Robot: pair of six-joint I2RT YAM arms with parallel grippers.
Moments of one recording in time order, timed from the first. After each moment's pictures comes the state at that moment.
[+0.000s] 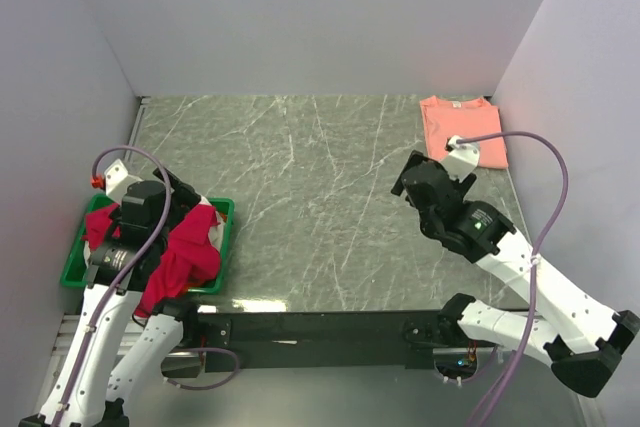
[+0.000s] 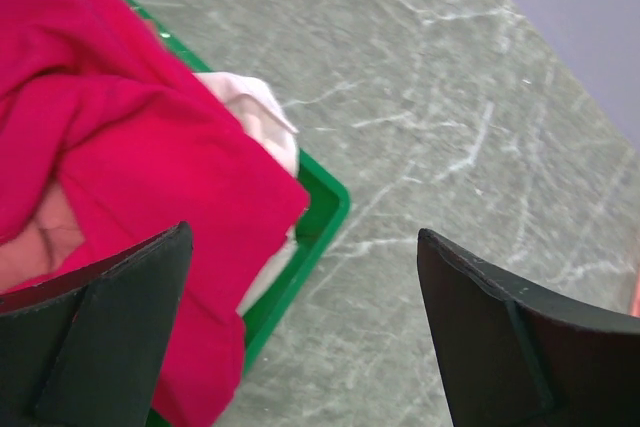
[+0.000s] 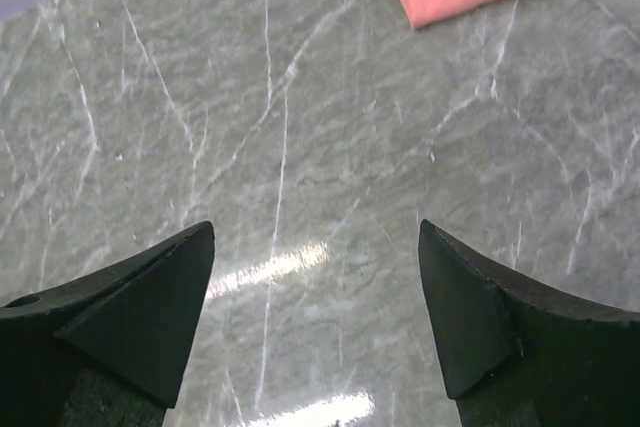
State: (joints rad) left arm -0.20 0.63 0.87 -0.79 -0.42 -0.81; right arm 0.75 0.91 1.01 -0.79 0.83 0.80
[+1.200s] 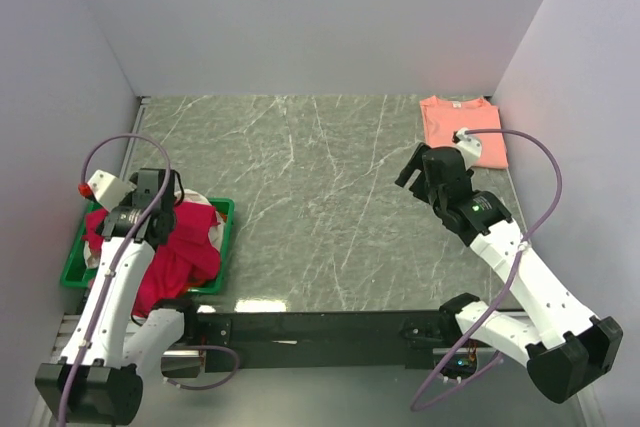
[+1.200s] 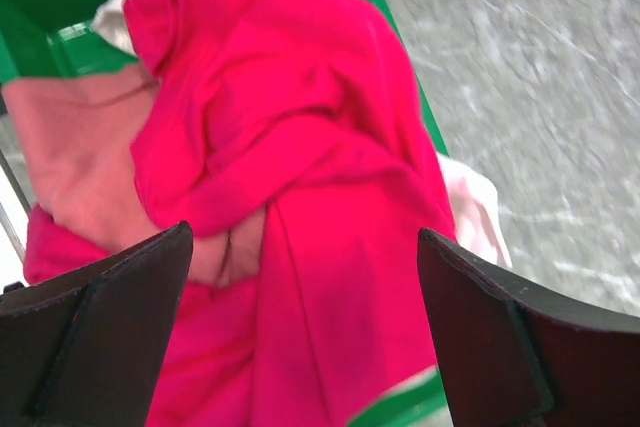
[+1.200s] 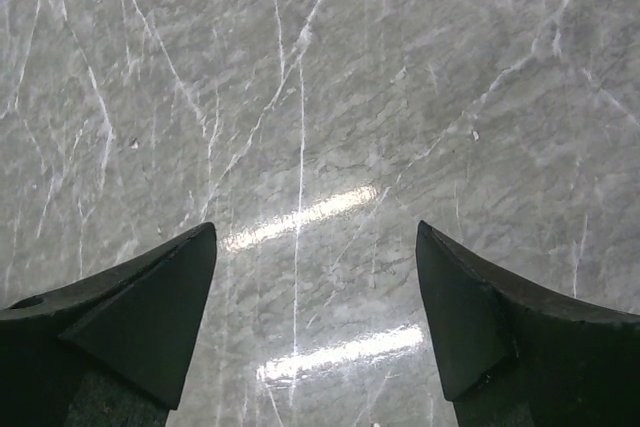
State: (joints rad) left arm -0.08 0.87 0.89 -1.00 -0.78 -1.07; right arm 0.44 0.98 0.96 -0.63 0.44 0.75
